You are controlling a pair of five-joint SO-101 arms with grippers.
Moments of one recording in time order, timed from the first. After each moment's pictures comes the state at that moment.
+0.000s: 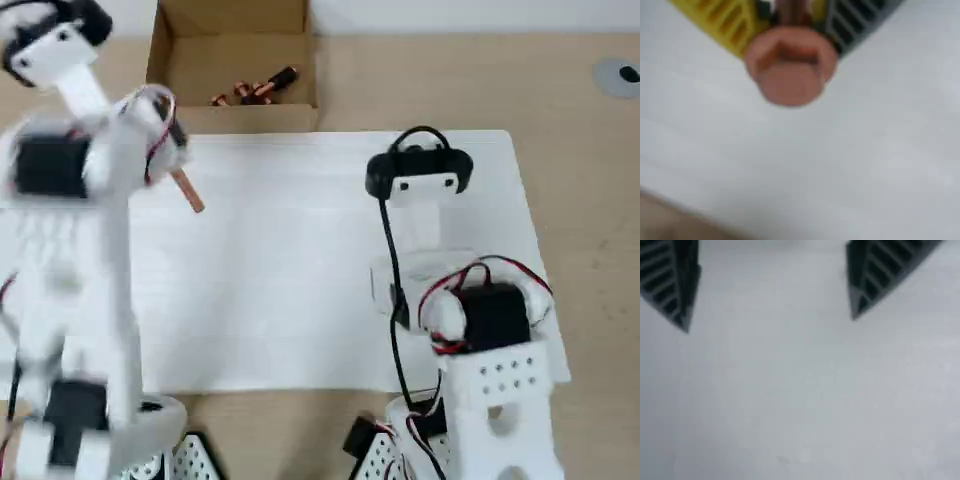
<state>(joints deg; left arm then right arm) 4.7 -18.4 -29.8 100.4 21.7 -15.1 -53.5 30.2 93.4 -15.1</state>
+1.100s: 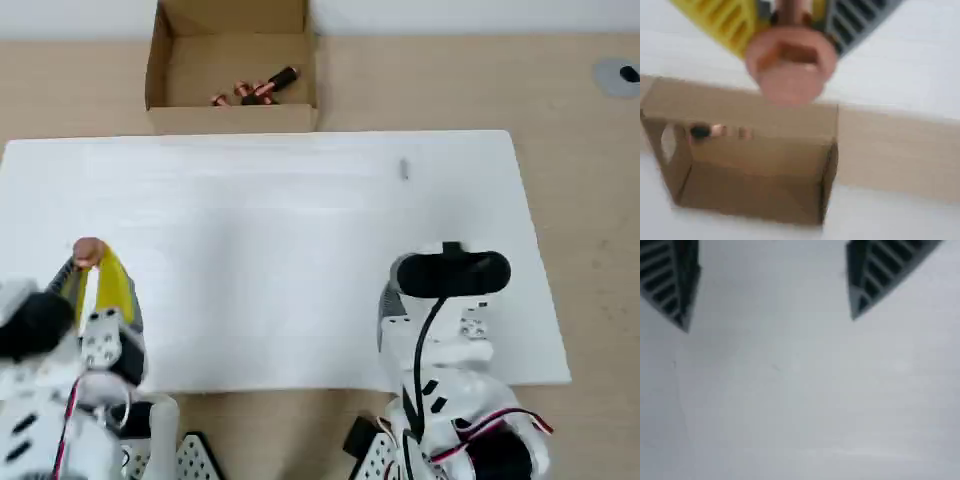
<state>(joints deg) -6.4 -104.3 50.9 71.3 -2.6 -15.2 -103.6 62.7 84.5 -15.1</state>
